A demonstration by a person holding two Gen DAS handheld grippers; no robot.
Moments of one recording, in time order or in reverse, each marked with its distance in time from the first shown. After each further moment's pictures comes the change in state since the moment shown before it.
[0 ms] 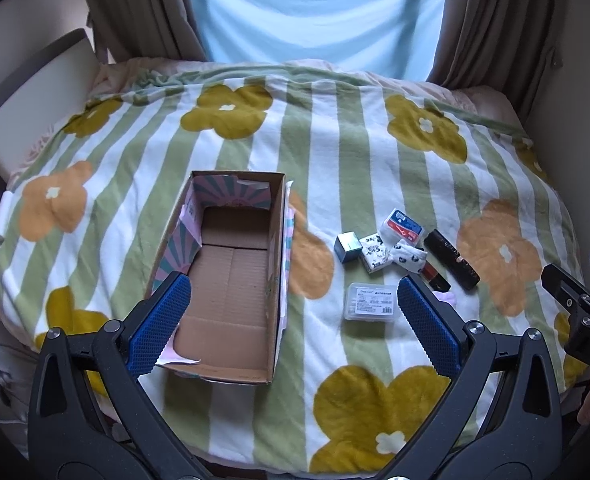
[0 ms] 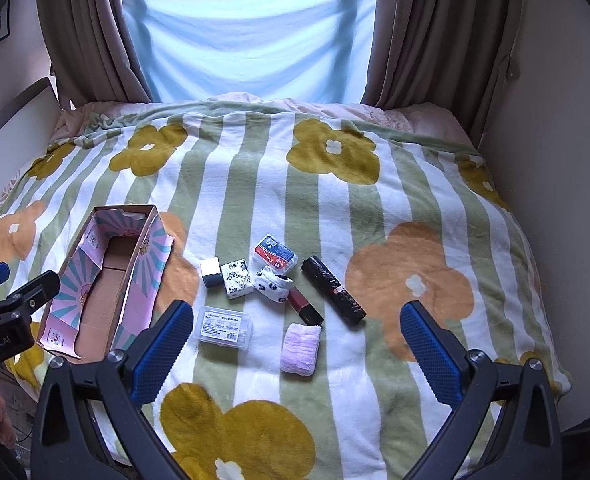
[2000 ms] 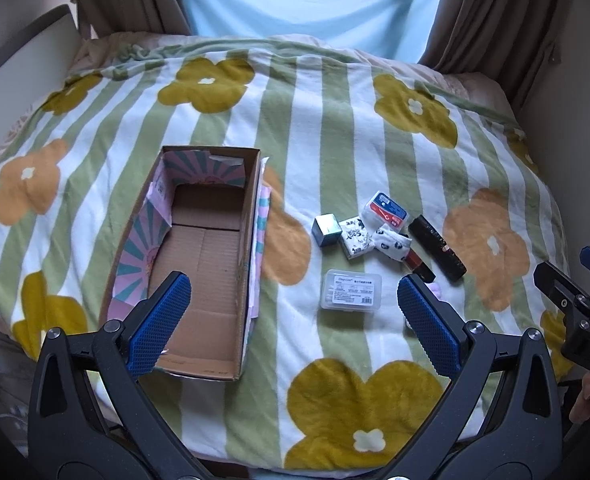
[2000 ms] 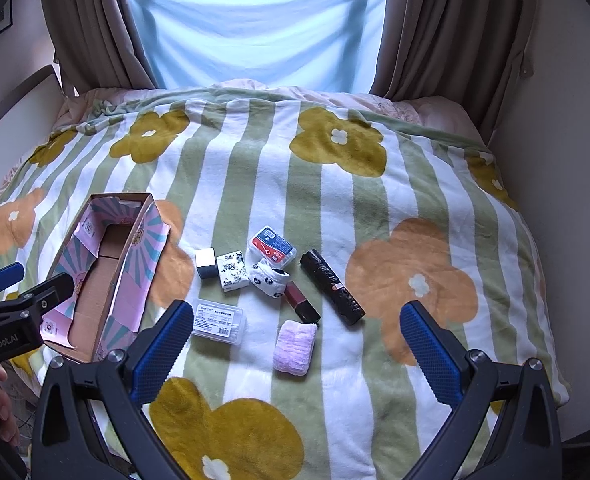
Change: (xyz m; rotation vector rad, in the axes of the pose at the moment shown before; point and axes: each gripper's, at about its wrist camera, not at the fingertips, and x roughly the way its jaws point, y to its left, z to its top) left arm 0.035 -0.016 -0.002 -0.033 0.089 -0.062; right arm 0.023 -0.008 0.000 -0.035 0.044 0.014
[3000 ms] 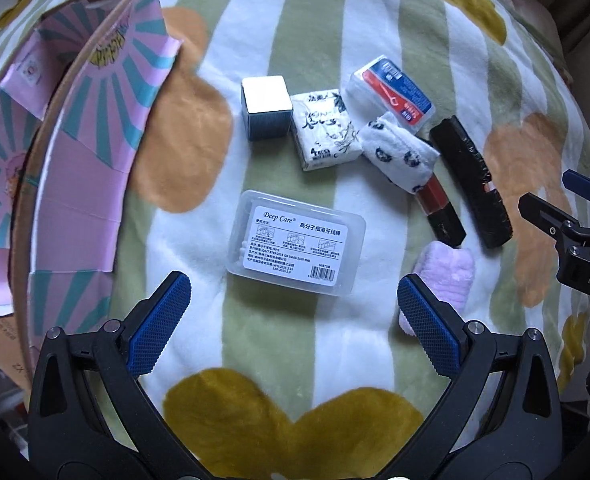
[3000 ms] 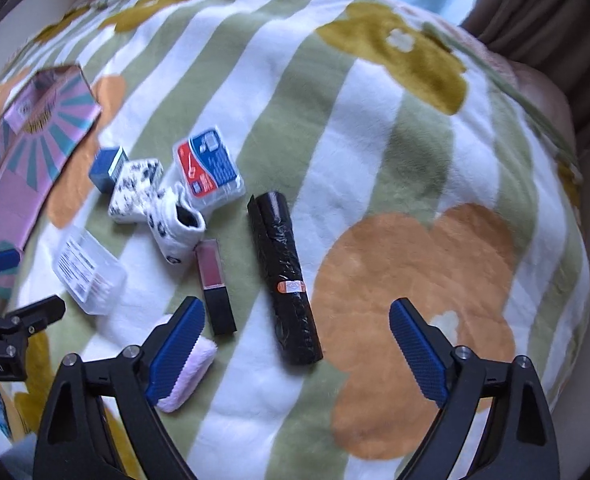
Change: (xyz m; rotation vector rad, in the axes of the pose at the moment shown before) left arm 0.210 -0.079 -0.048 -0.100 0.392 0.008; right arm 0.236 -0.073 0.006 -0.347 0.325 0.116
